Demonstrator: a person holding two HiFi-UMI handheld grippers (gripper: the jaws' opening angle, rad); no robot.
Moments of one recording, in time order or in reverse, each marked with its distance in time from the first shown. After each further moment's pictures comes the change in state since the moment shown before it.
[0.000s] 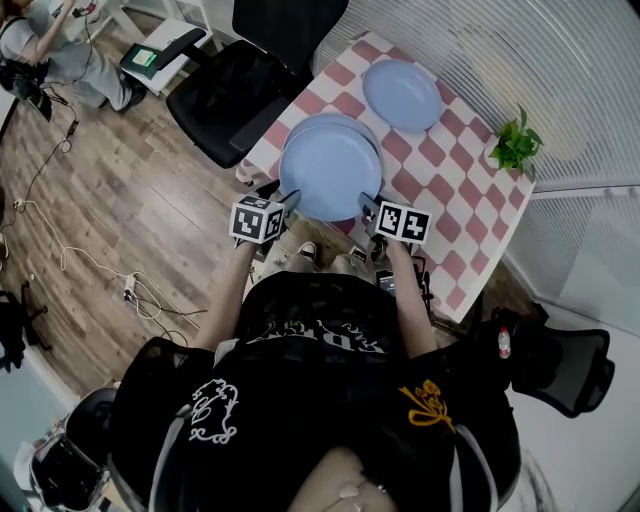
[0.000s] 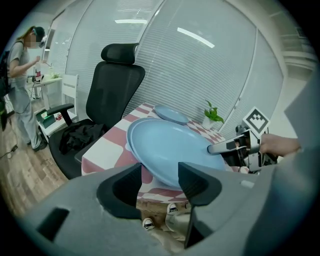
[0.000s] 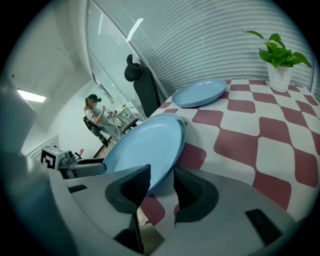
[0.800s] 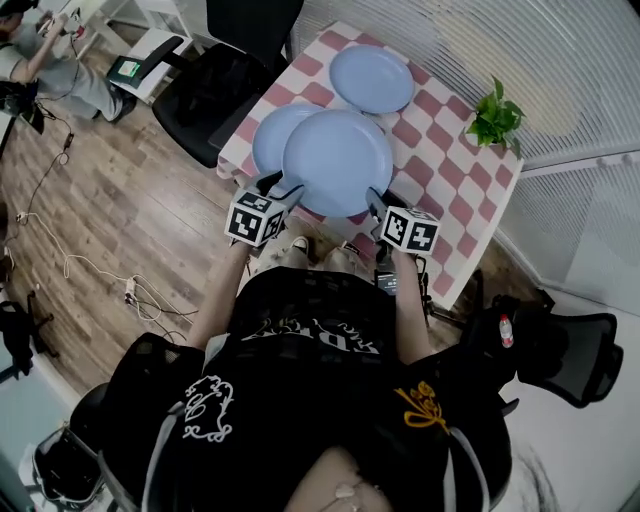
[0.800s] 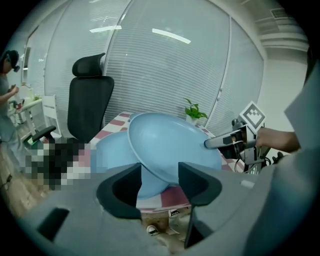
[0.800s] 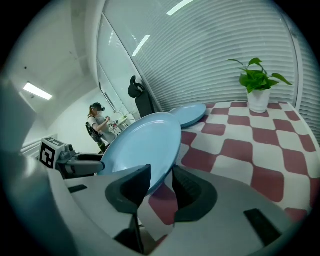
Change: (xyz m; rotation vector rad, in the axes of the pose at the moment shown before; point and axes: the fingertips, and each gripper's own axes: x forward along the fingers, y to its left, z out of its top) left arm 0.017 -0.096 0.030 0.205 -0.024 -0.059; right arm -0.085 -0.054 0.015 -0.059 -0.171 -0.019
